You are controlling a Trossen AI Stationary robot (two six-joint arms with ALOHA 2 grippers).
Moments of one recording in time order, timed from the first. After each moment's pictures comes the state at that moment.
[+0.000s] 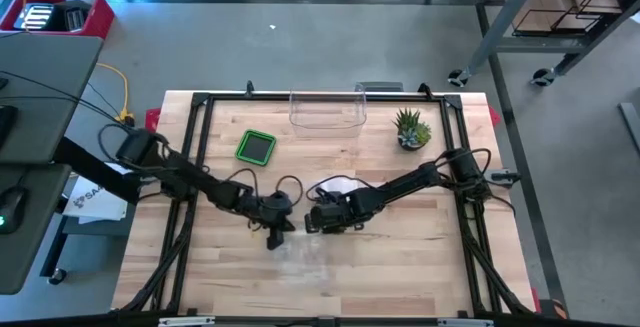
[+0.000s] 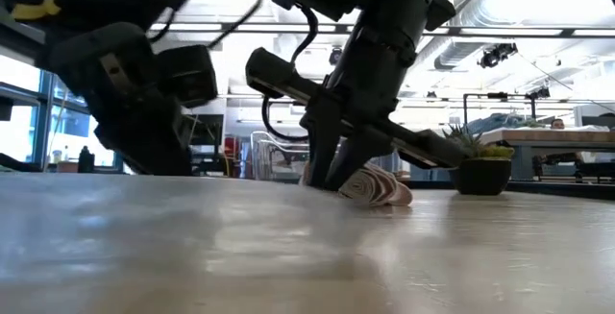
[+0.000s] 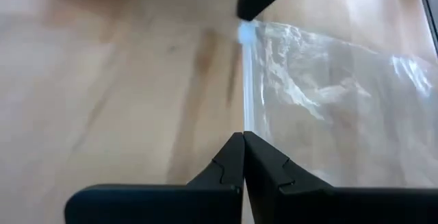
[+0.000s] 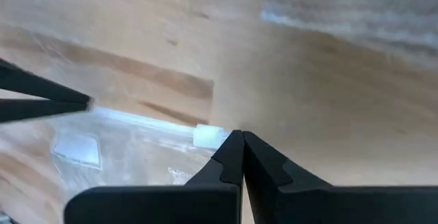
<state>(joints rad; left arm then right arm) -0.31 1.63 0.54 0.34 -0.03 -0.61 0.25 2.11 1.41 -0.44 0.01 1.65</state>
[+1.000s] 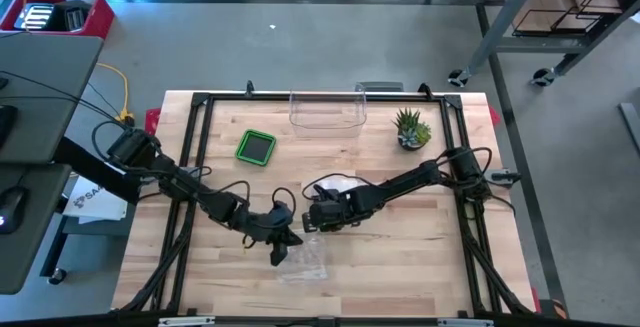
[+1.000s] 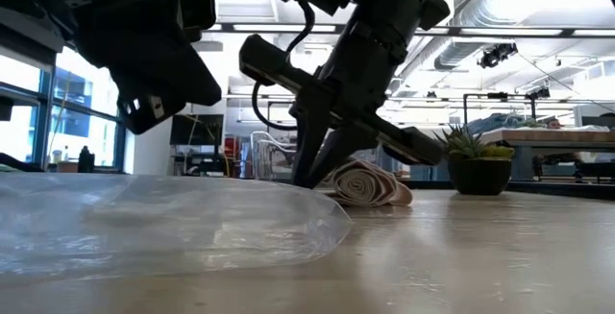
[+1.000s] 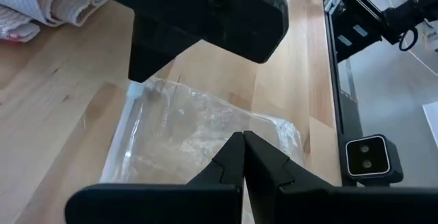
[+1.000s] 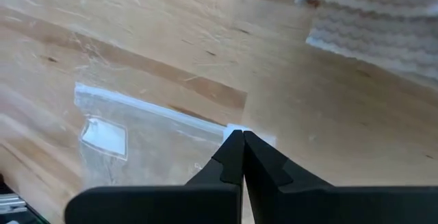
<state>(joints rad) -0.49 1.58 0.67 0.31 -0.21 -0.83 0.23 2.09 1.40 -0.38 0.02 1.57</state>
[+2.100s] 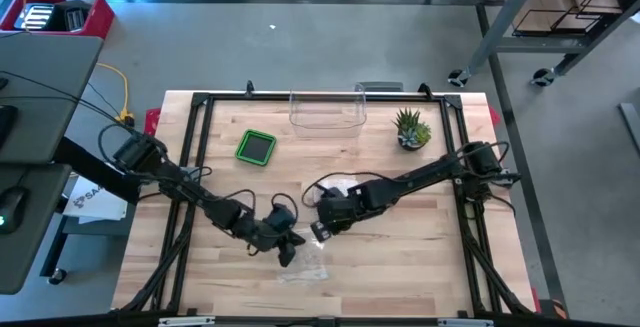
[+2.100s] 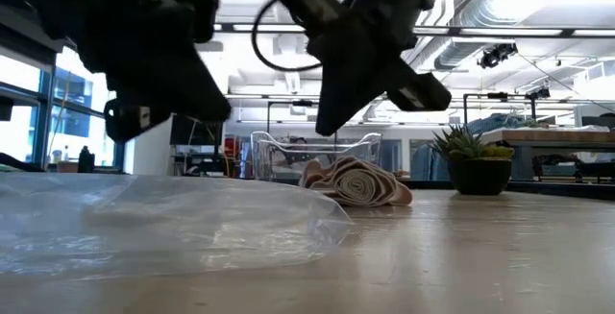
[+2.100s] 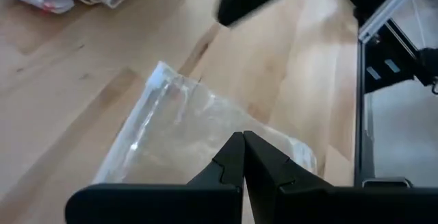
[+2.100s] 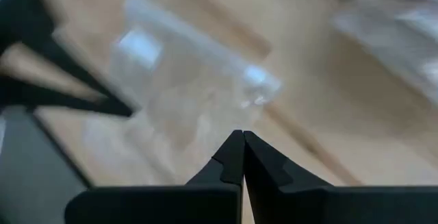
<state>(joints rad) -0.53 1.66 0.75 0.24 -0.35 -1.02 0.26 1.95 1.40 -0.52 -0.04 1.23</state>
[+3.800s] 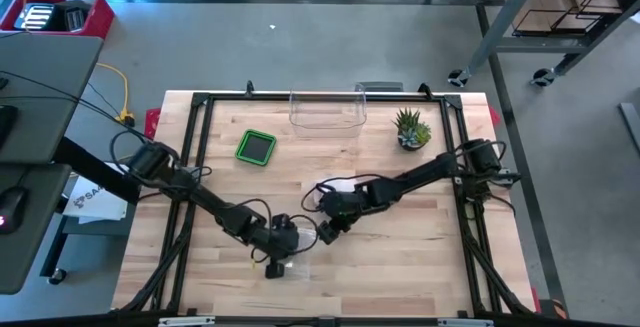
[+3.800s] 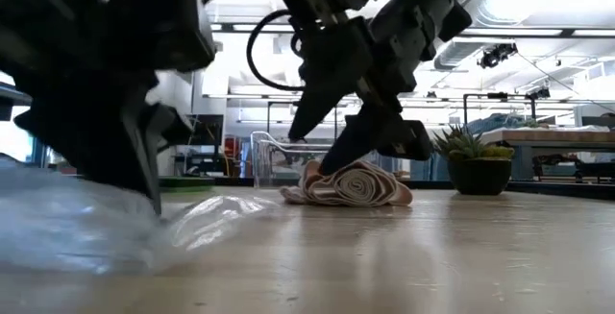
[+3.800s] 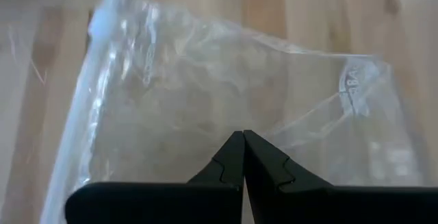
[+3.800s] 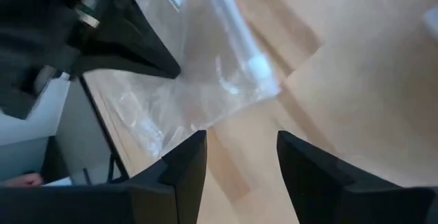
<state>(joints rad) -0.52 1.78 0.84 -0.01 -0.12 -0.51 0.21 1.94 1.18 -0.11 -0.23 1.08</state>
